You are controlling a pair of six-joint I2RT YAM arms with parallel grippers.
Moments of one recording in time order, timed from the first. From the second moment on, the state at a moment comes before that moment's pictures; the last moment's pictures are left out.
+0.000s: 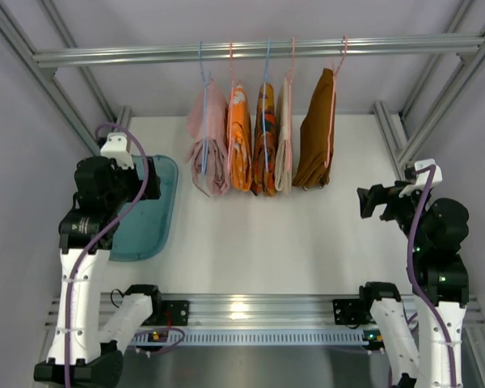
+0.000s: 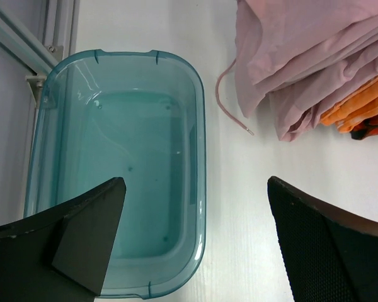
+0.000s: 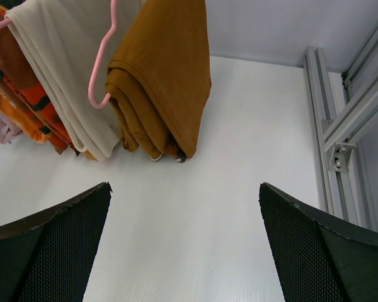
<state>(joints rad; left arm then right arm) -0.02 0.86 1.19 -0.79 0.03 -0.04 -0.07 0.48 0.93 -0.60 -0.27 -0.04</state>
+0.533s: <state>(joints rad) -0.02 1.00 1.37 -0.73 0.49 -0.30 -0.08 0.53 0.93 -0.62 -0.31 0.08</state>
